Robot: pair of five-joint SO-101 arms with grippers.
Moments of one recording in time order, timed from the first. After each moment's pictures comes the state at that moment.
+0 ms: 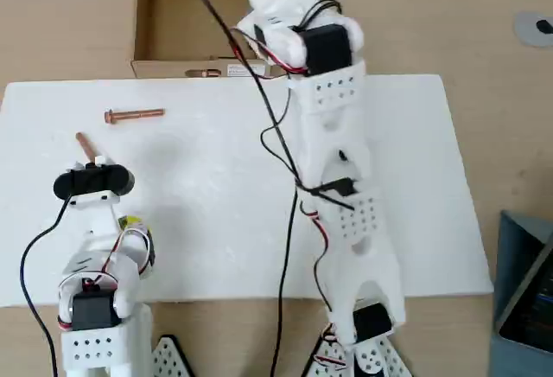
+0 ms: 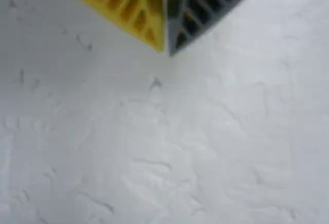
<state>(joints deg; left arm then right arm) -9.4 -104.0 93.1 65.8 -6.5 -22.5 45.1 -92.7 92.3 14.0</state>
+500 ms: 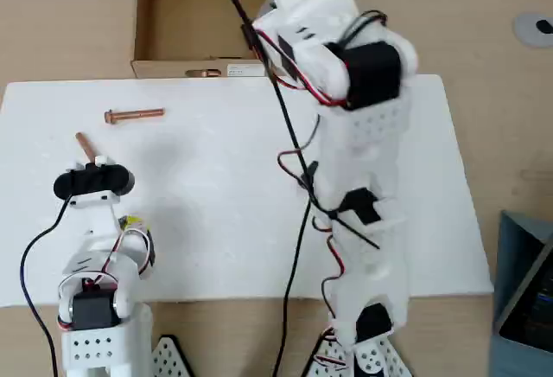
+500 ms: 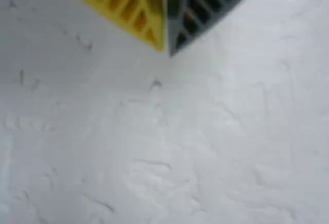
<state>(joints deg) -9.4 -104.0 93.1 65.8 -6.5 -22.5 30.1 -93.1 101.2 9.2</state>
